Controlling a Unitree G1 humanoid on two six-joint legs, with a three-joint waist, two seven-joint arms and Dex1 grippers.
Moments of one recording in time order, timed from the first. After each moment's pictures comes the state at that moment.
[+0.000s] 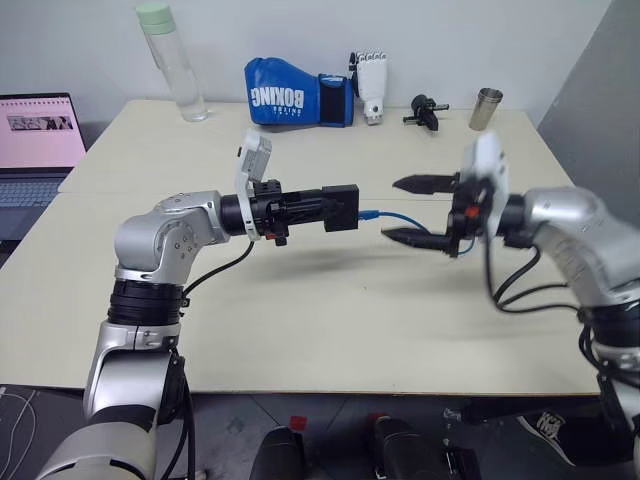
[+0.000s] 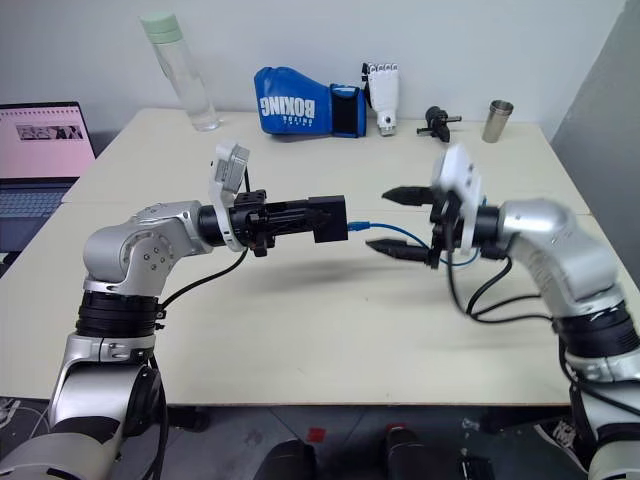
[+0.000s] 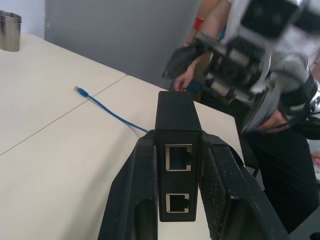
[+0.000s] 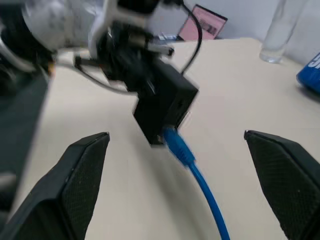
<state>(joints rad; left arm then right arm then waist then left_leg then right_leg) -0.84 0.53 0.02 0.16 -0.65 0.79 -1.16 -0.87 -0.73 0.08 -0.07 0.81 0.78 0.95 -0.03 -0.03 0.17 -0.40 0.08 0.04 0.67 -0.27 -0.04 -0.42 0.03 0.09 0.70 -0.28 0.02</state>
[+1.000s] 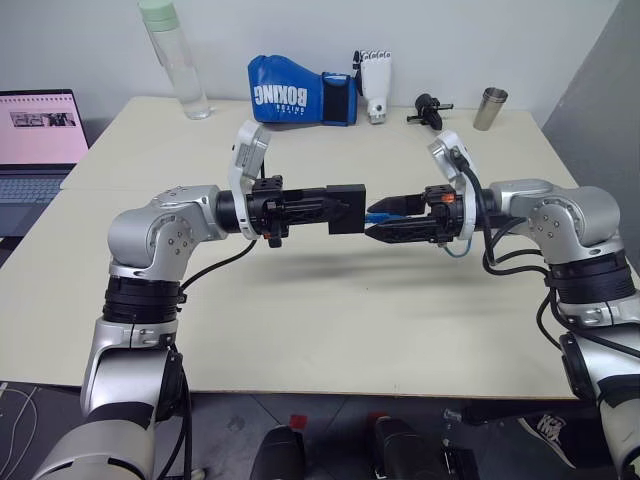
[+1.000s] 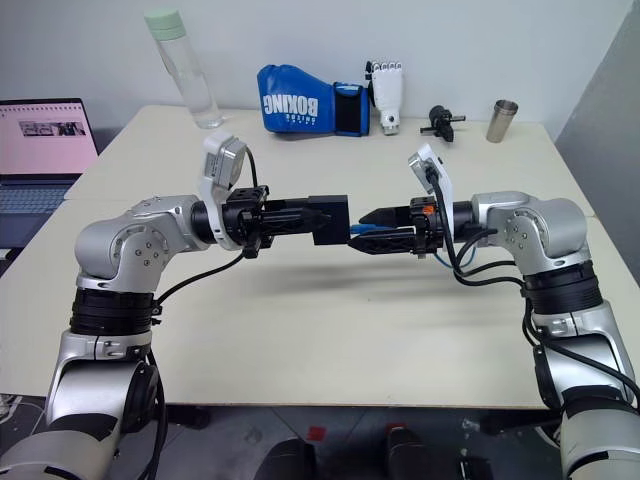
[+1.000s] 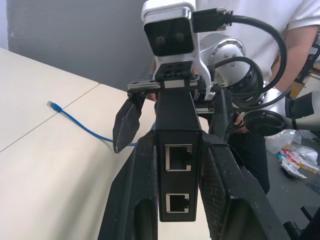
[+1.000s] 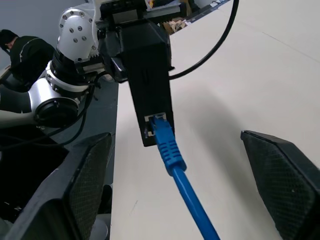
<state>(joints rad) -0.84 0.56 0.03 0.11 -0.69 0.83 -1.23 -0.96 -0.61 0.15 0.17 0.70 0.99 1.17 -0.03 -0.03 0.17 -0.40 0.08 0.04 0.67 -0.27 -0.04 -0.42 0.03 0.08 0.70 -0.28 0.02</state>
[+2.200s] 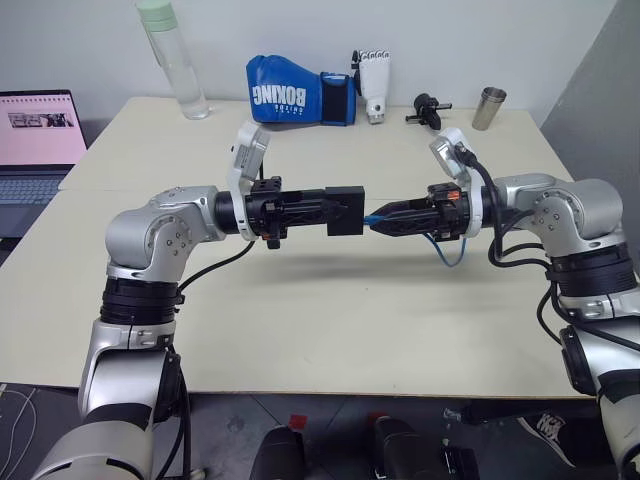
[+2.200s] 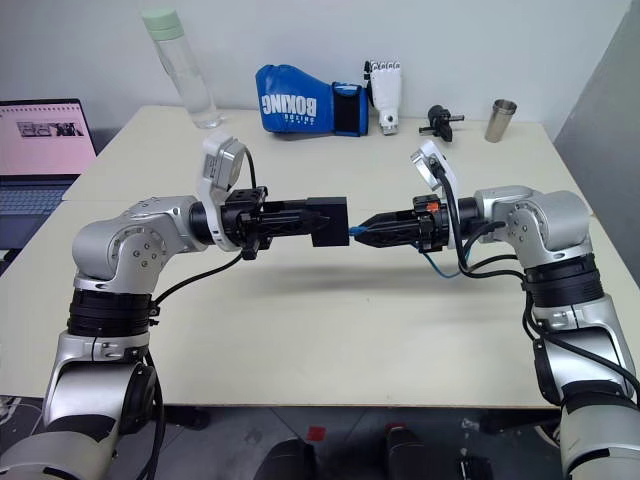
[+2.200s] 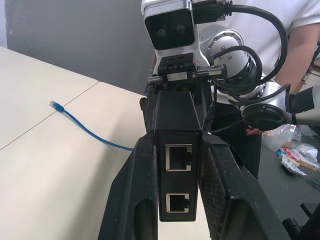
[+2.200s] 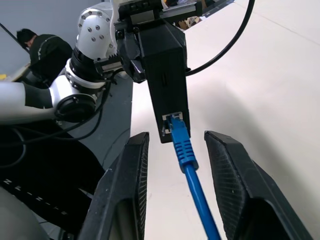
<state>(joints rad) -0.84 0.56 0.03 0.11 -0.69 0.83 -1.23 -1.00 -0.61 0.14 0.20 0.67 1.04 1.26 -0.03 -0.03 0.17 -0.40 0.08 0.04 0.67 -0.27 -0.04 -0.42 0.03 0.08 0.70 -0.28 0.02</state>
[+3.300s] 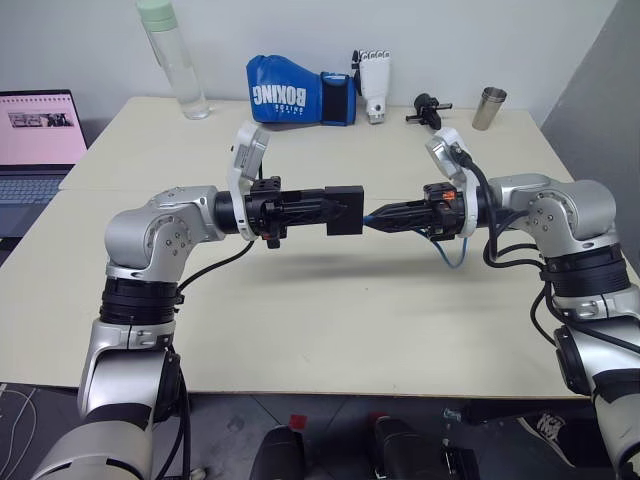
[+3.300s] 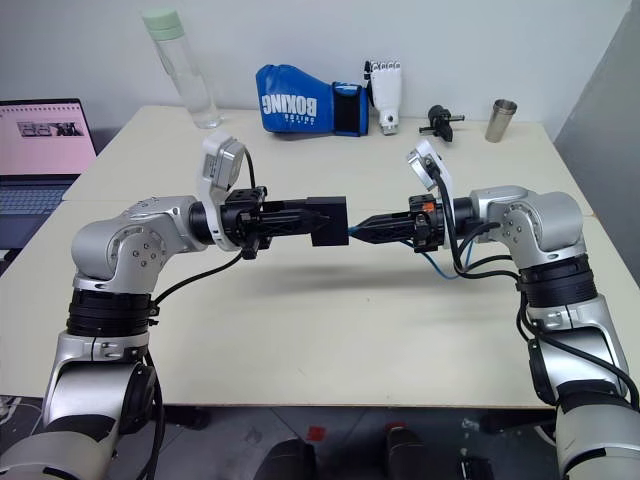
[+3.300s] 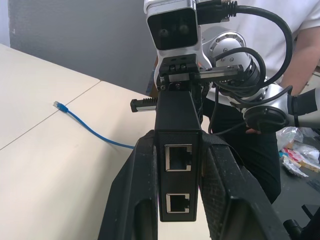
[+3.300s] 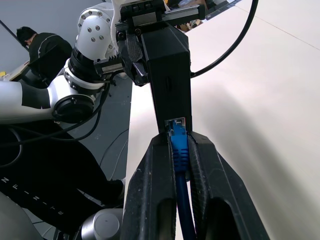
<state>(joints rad) -0.84 0.57 0.03 0.11 -0.69 0.83 -1.22 -1.00 -0.59 0.14 0.20 0.64 1.01 1.27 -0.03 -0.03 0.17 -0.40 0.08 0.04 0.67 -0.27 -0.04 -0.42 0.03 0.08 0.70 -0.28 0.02</state>
